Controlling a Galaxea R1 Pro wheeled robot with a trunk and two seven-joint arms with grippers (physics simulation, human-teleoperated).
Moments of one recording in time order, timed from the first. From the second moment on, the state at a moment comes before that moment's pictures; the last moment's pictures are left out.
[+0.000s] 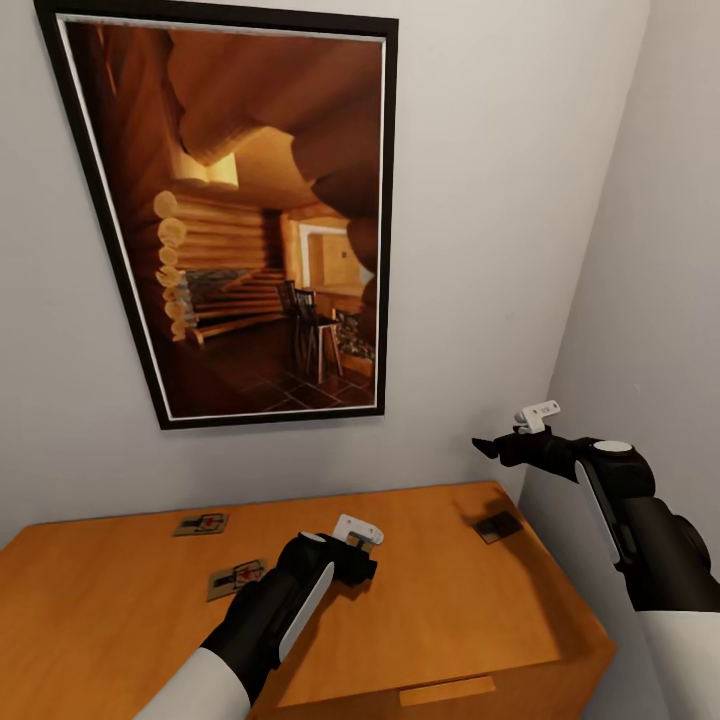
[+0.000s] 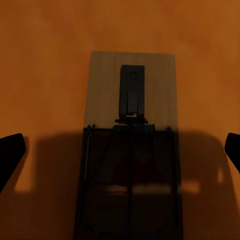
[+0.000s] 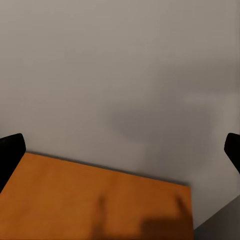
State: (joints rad) left arm -0.56 -0.17 -0.44 -0.95 0.11 0.77 0.04; right arm -0.65 -0.24 -0.03 -1.42 0.07 0.78 0.54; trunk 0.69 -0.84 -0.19
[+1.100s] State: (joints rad) left arm -0.56 -0.17 -0.44 -0.96 0.10 0.77 0.04; right arm -0.65 -0.24 -0.03 -1.42 0.07 0.78 0.54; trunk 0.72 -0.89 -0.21
